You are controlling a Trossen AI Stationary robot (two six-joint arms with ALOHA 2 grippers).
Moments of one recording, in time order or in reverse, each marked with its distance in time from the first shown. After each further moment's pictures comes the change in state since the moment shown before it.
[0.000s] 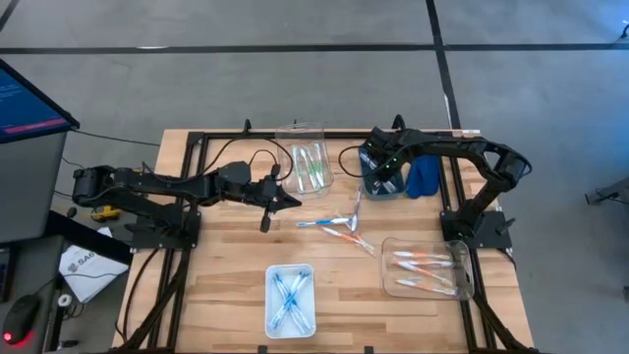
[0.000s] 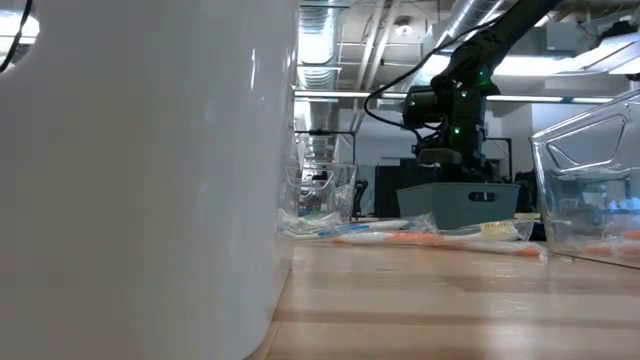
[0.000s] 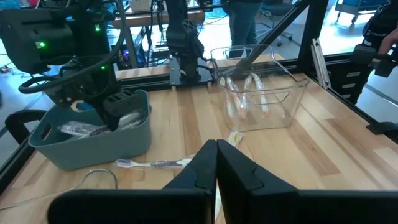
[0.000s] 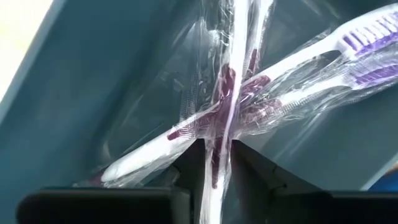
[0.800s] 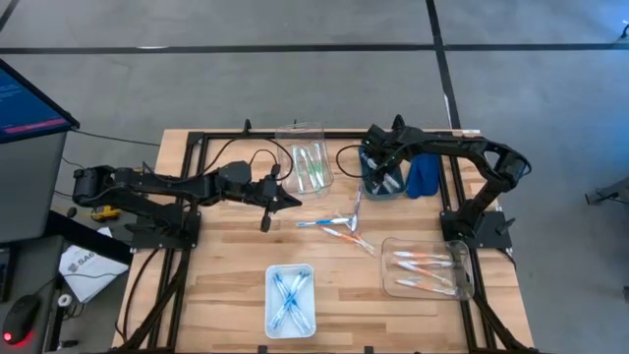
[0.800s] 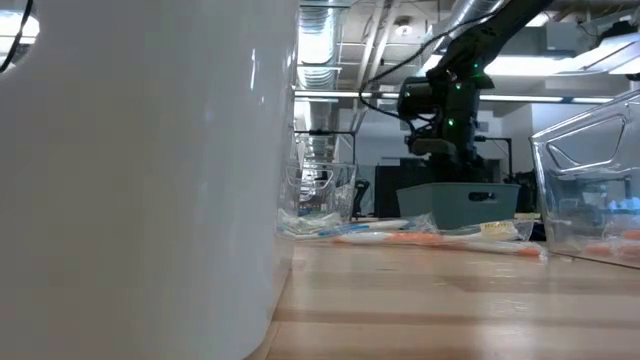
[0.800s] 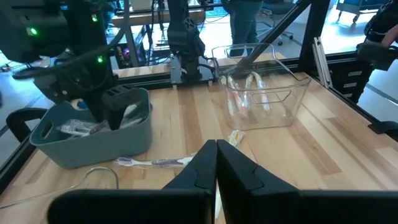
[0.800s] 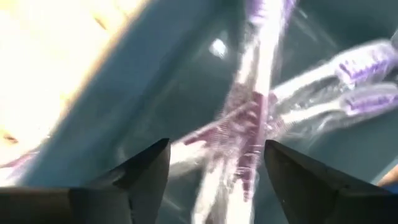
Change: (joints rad) left arm 0.005 0.003 0.000 0.000 0.000 0.000; right arm 0.013 0.000 0.050 -0.022 0.000 -0.048
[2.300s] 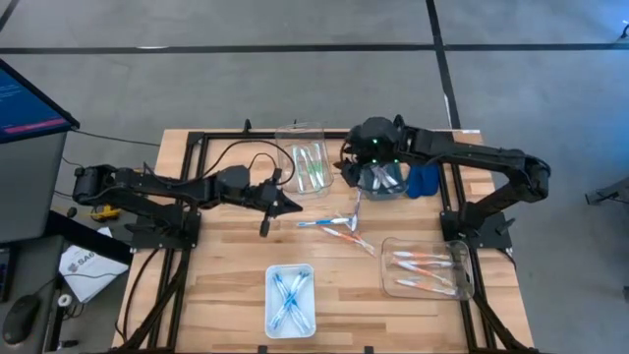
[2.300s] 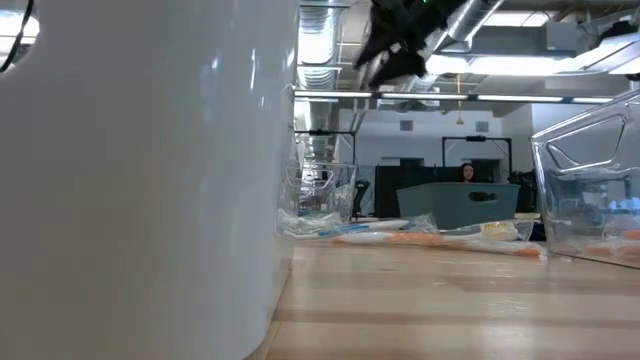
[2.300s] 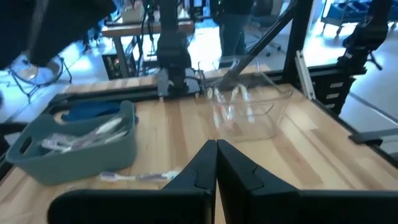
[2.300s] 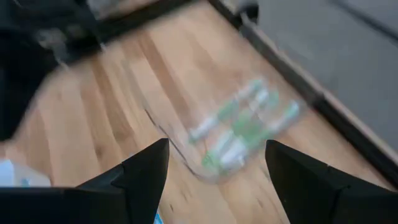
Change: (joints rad) left arm -0.055 0.001 0.000 0.043 0.000 -0.030; right arm 0.324 -0.211 0.257 0.228 0.045 0.084
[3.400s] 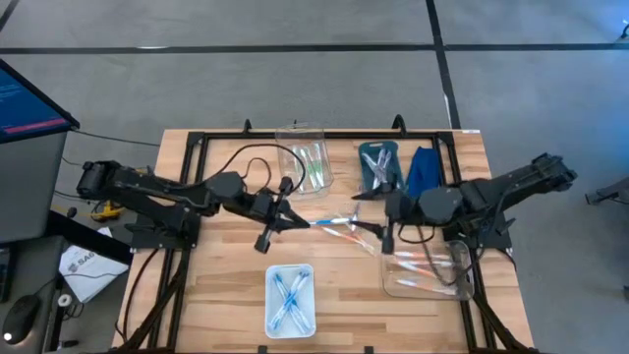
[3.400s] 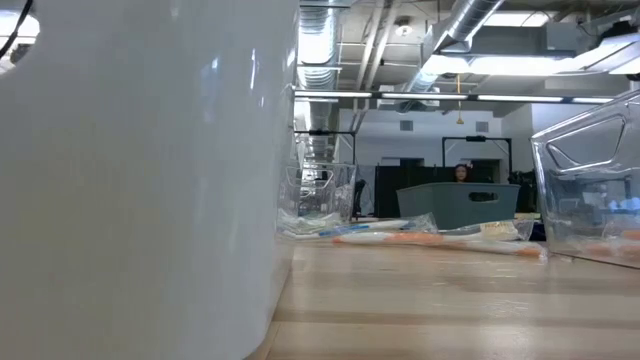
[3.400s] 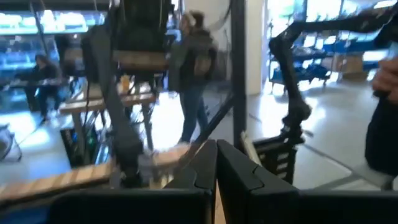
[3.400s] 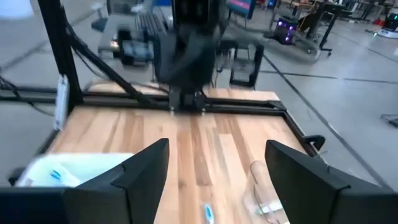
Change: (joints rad) left arm -0.192 0.043 0.193 0.135 0.011 -0.052; right arm 0.639 -0.279 -0.184 0.301 0.431 -0.228
